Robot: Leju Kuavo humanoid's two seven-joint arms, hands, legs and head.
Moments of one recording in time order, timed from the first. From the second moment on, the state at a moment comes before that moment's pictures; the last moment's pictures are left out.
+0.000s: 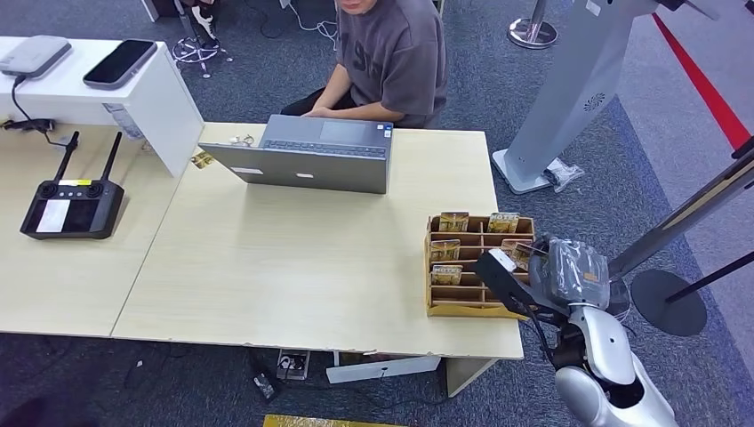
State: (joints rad) left arm -0.11 0.07 -0.94 -0.25 0.29 0.51 -0.06; right arm -0.25 -0.41 0.67 -1.71 0.75 -0.09 0.47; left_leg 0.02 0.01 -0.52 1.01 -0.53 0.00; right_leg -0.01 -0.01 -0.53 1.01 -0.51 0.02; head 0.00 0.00
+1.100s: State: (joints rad) left arm -0.13 0.09 -0.94 -0.25 0.44 0.17 -0.31; right arm -0.42 -0.34 0.66 -1.61 0.52 -0.40 0.29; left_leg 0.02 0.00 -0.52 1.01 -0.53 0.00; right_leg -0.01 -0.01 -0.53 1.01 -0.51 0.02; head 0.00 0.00
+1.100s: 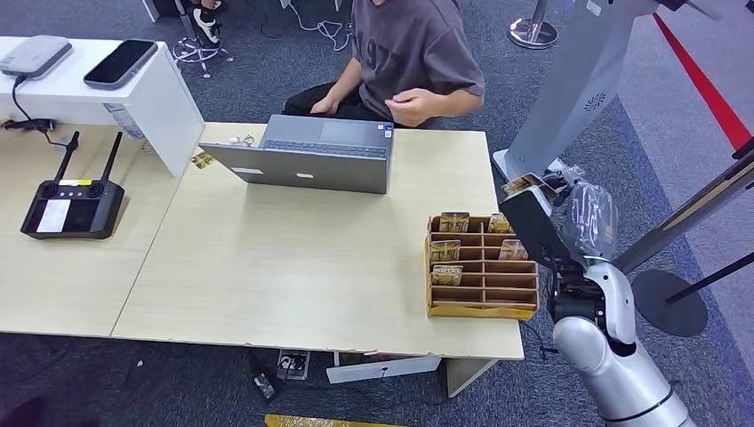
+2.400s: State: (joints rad) left arm -0.22 0.03 -0.92 -0.27 0.40 0.19 -0.17; right arm -0.48 -0.11 0.64 -1.24 0.46 -0.50 0.14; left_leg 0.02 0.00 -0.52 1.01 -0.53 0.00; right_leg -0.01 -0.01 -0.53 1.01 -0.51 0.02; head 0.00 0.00
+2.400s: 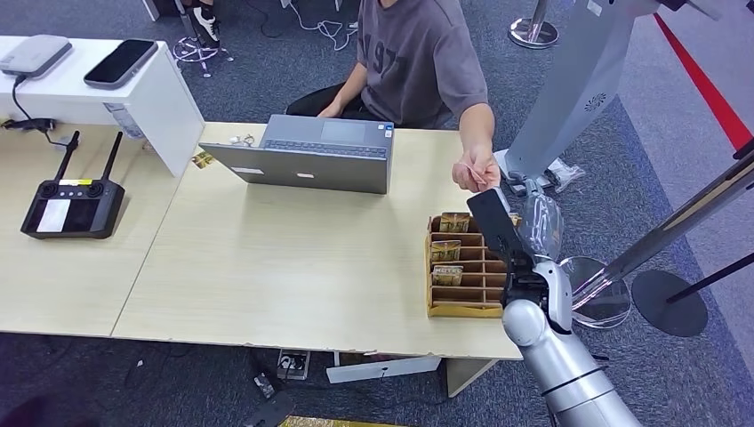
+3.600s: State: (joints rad) left arm -0.14 0.03 -0.90 -0.27 0.46 0.24 -0.24; right arm -0.13 -0.11 0.59 -1.54 0.09 -0.62 -0.05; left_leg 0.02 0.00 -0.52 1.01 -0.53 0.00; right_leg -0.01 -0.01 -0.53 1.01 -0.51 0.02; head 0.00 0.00
